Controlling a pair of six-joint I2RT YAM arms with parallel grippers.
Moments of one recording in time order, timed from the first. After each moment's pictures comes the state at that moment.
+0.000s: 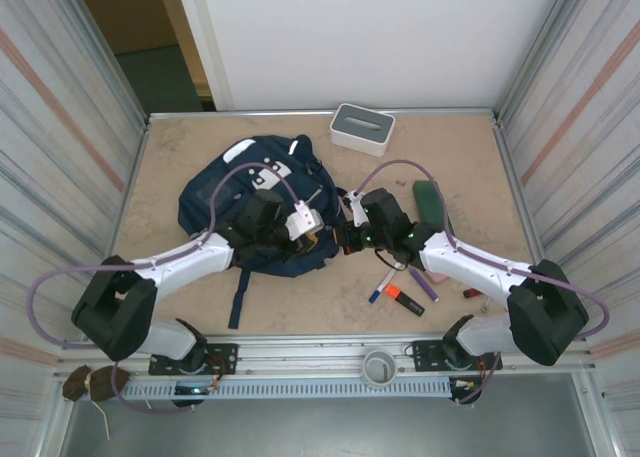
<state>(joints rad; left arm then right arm) -0.64 1.38 0.75 -0.10 0.42 0.39 0.72 1.33 0.79 -0.18 -0.15 0.40</state>
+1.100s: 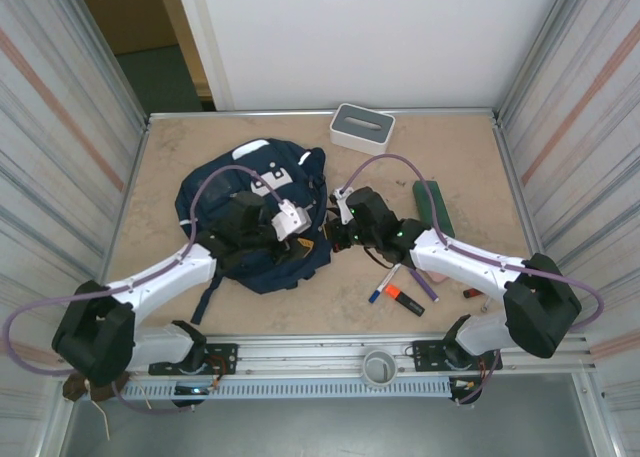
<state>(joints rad) -0.61 1.26 0.69 -0.07 0.46 0.37 0.81 1.37 0.87 -0.17 -0.05 0.36</state>
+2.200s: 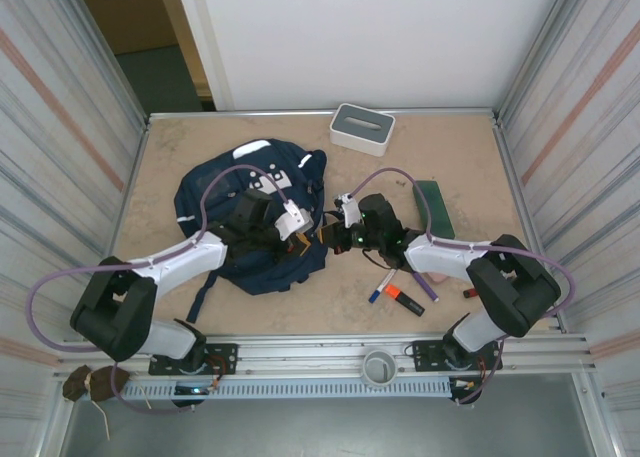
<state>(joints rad) -0.57 1.39 0.73 -0.16 0.56 0.34 0.70 1.52 0.67 0.33 -0.38 0.44</state>
